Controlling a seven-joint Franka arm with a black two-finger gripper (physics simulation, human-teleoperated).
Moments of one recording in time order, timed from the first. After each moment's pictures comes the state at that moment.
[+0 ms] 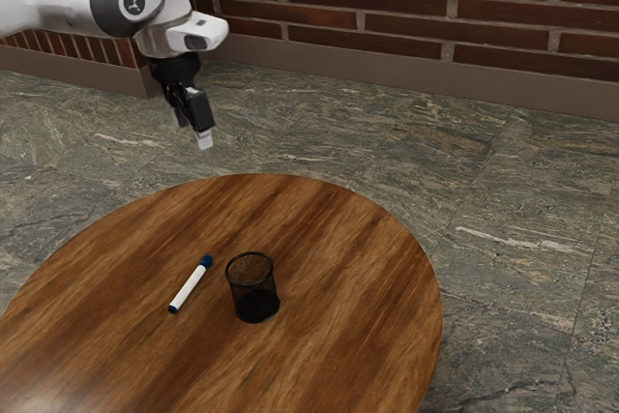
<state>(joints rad) -0.05 0.04 0.06 -1.67 -0.03 1.72 0.51</state>
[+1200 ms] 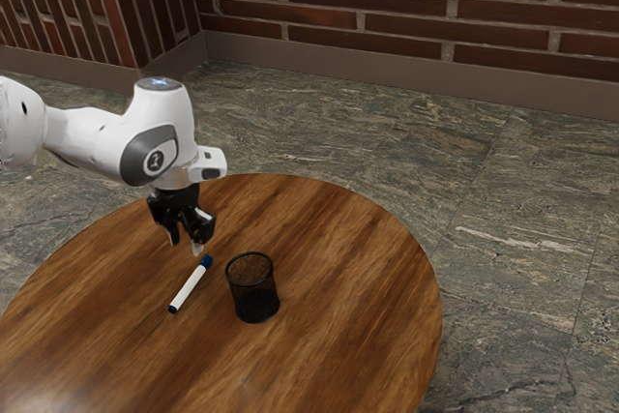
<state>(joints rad) -0.04 0.15 0.12 -2.13 0.10 2.24 0.03</state>
